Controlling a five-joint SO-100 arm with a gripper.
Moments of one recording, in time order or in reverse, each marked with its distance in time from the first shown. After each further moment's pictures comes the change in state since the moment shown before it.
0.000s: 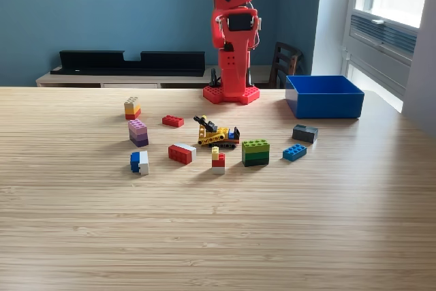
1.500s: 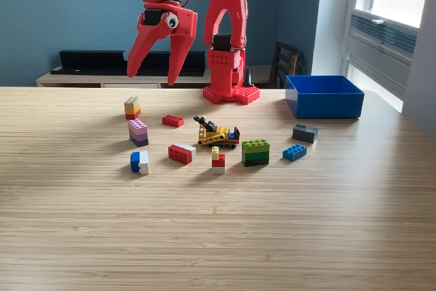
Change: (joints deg) arm 30.7 -40.2 -31.8 -3.3 5.2
